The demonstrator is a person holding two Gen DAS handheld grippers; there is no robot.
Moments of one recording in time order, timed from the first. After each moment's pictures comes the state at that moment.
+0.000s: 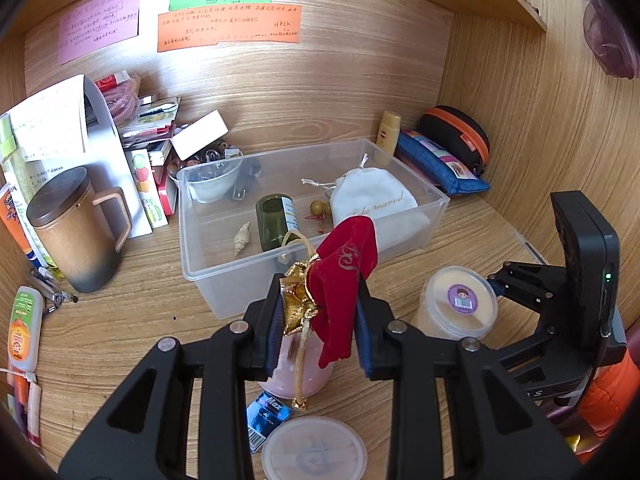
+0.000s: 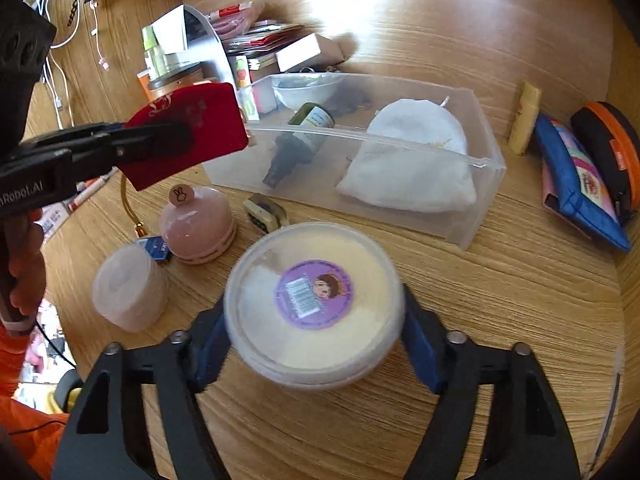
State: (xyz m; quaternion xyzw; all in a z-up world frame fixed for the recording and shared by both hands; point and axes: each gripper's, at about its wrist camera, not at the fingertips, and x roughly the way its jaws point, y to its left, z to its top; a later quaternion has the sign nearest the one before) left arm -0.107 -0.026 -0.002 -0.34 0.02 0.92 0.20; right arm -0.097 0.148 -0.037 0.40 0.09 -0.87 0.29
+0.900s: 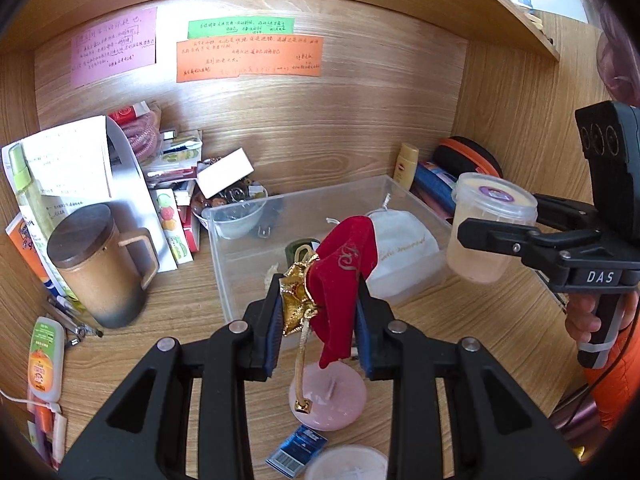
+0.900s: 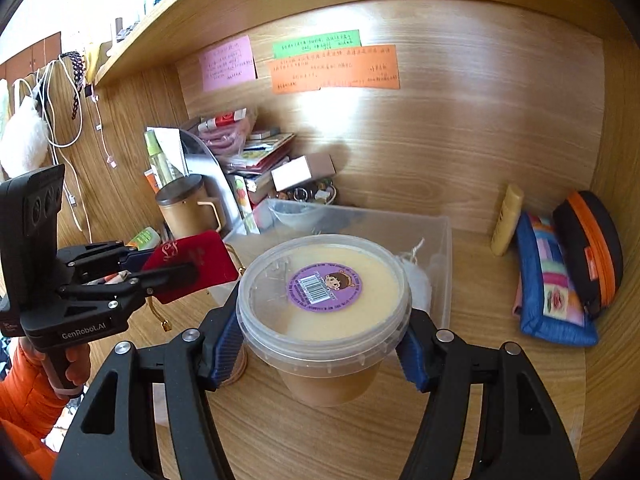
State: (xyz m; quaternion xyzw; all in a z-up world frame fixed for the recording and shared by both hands) left arm -0.127 -0.046 0.027 -0.31 0.02 0.93 0.18; right arm -0.136 0.149 0.058 0.30 0.04 -0.90 0.31
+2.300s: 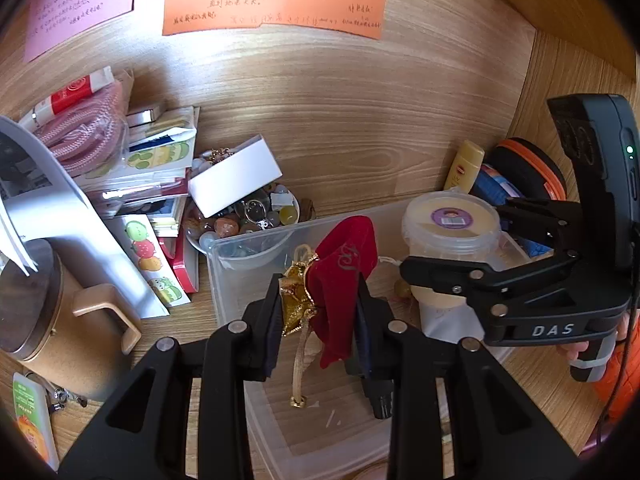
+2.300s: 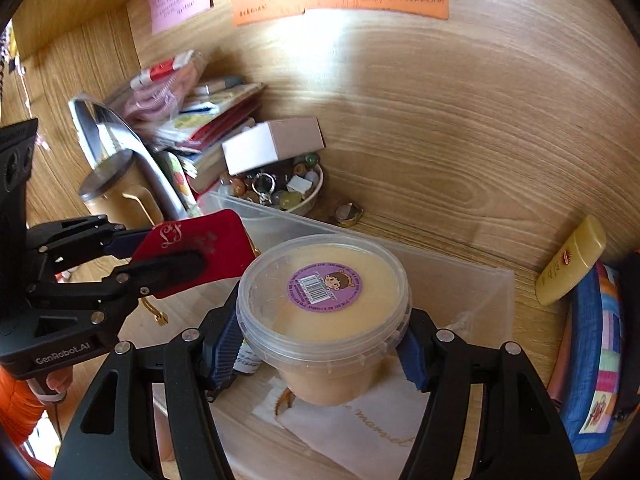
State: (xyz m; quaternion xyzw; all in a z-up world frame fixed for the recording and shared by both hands) left arm -0.250 -0.042 -0.005 -0.36 0.01 0.92 0.16; right arm -0.266 0.076 0.010 0.39 0.10 -0.86 0.30
